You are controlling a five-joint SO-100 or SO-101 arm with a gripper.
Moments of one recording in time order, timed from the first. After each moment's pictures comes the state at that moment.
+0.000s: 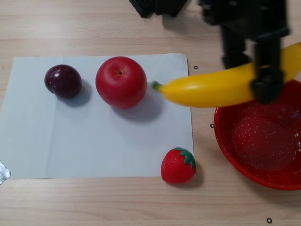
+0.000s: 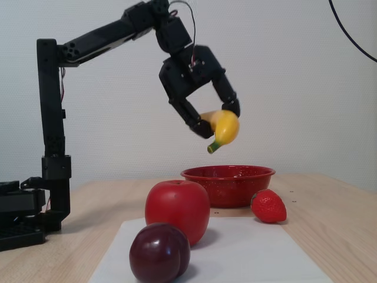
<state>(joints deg) 25.9 96.0 61.3 69.9 -9.2</state>
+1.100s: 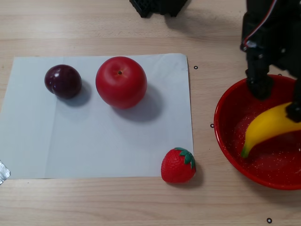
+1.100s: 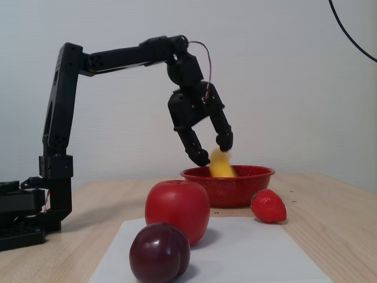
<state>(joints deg) 33.1 81.7 60.9 64.1 -3.4</state>
